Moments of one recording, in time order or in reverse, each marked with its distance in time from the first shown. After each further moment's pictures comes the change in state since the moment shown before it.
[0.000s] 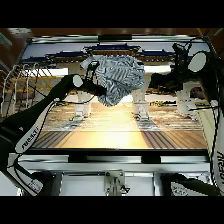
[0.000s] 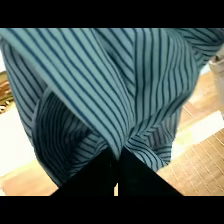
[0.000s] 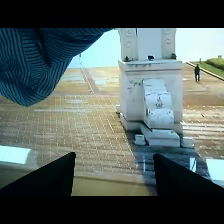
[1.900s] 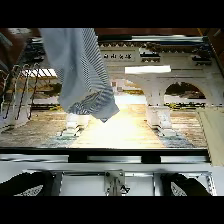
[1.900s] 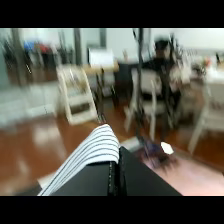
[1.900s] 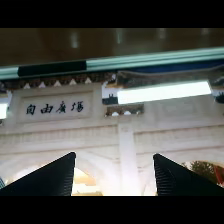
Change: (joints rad) left arm -0.091 0.573 0.274 -0.072 0.245 0.212; right arm 0.000 0.311 0.375 -0.383 -0.148 0.012
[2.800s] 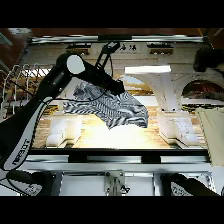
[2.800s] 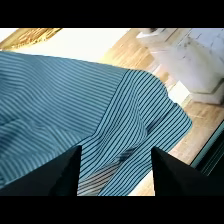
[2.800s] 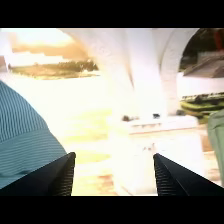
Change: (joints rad) left arm -0.052 -0.437 -0.025 0.043 -0.580 -0.207; right arm 0.000 -0.184 -0.002 -0.010 0.470 -0.045
